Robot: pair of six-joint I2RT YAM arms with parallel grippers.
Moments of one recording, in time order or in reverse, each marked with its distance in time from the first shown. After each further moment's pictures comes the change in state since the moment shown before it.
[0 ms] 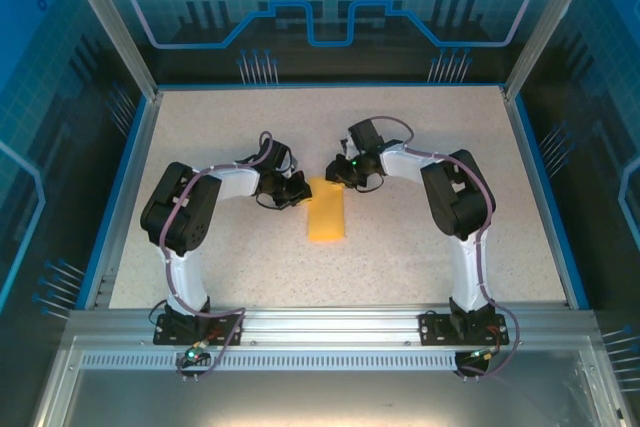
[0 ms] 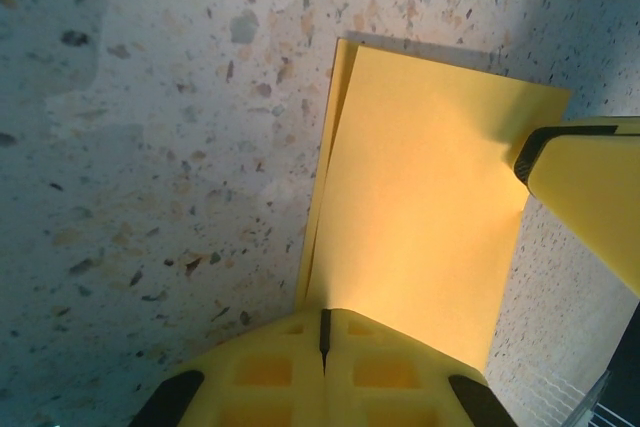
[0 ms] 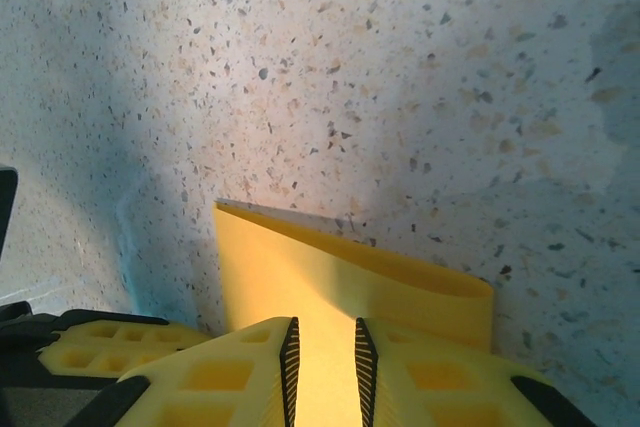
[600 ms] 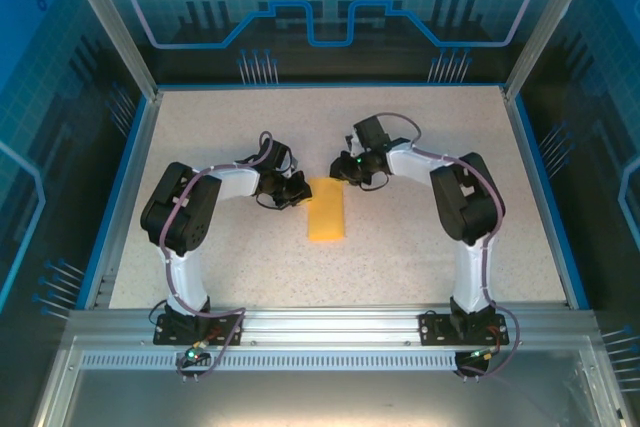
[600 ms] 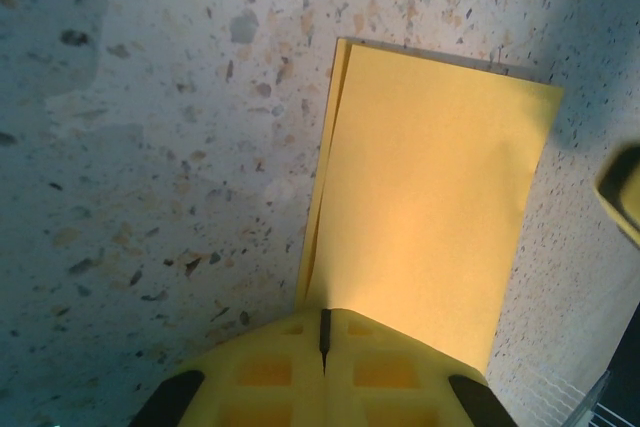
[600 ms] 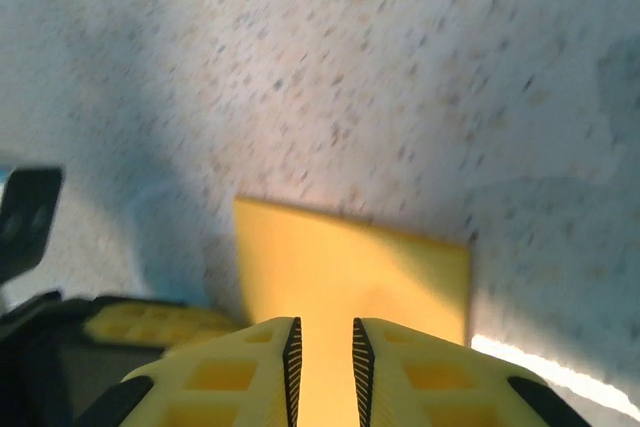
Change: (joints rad) left arm -0.001 0.000 0.000 0.000 0.000 0.000; right arm -0.005 -0.095 -0.056 -0.014 0.007 0.000
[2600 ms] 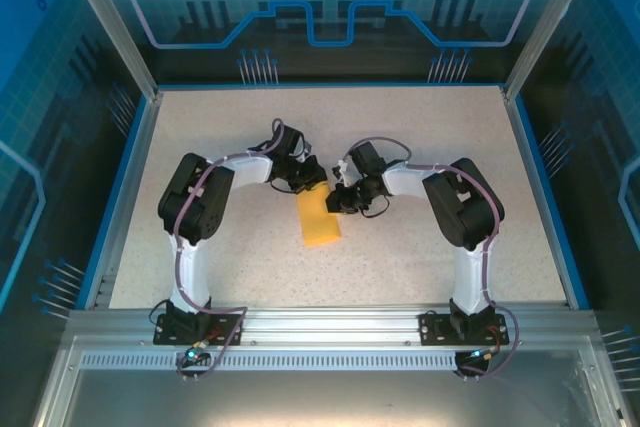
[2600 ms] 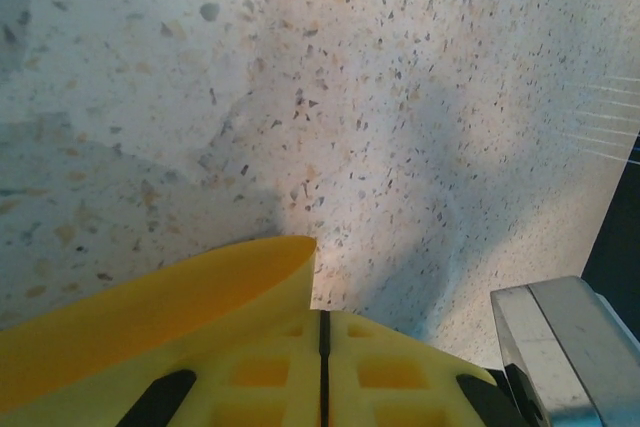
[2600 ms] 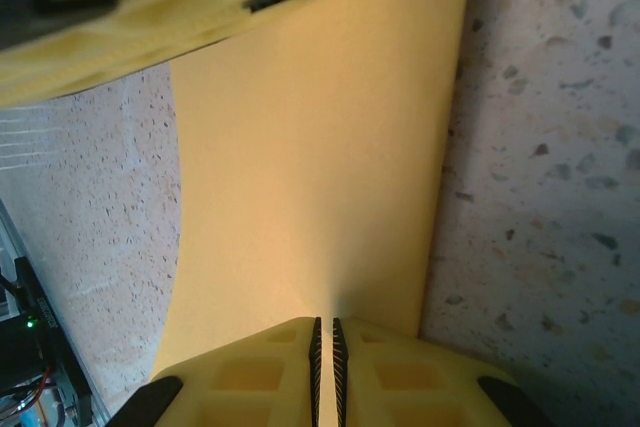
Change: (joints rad) left arm -0.031 0.130 0.217 0.018 0.055 -0.077; right arm 0.063 -0.008 -0.182 0.046 -0.191 -0.237
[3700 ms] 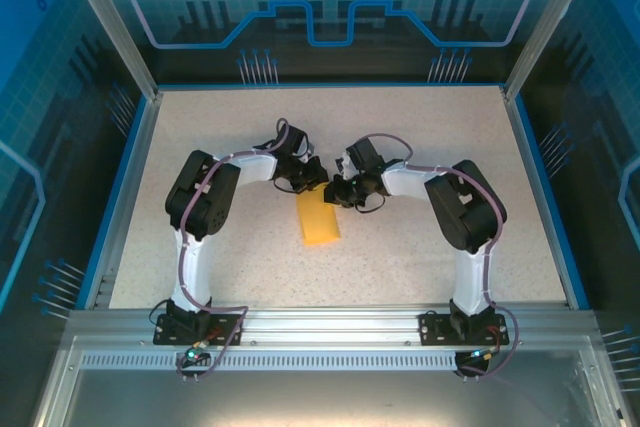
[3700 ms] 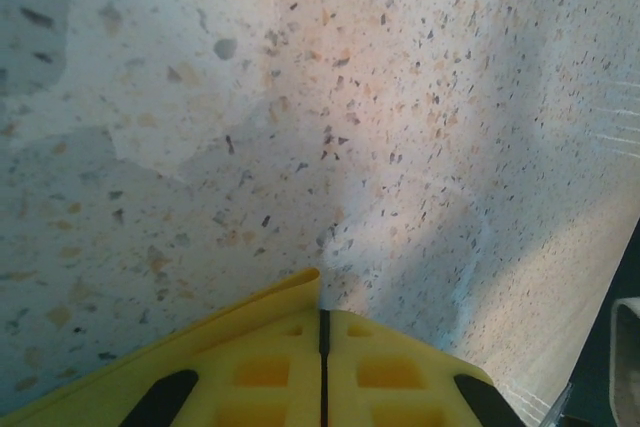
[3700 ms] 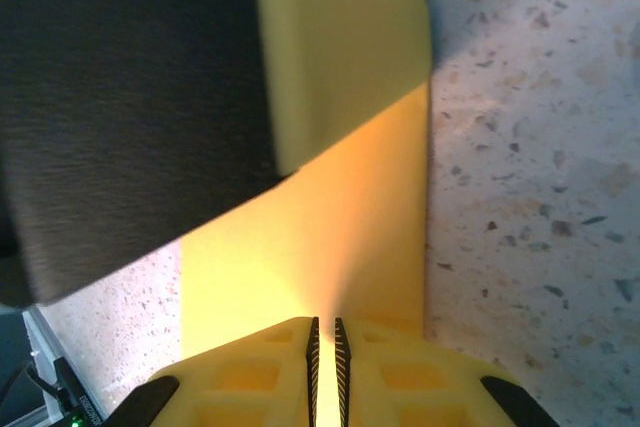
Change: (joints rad) left arm -0.005 0.057 0.056 -0.043 -0.017 0.035; right arm 0.015 -0.024 0.005 0.077 0.114 0.245
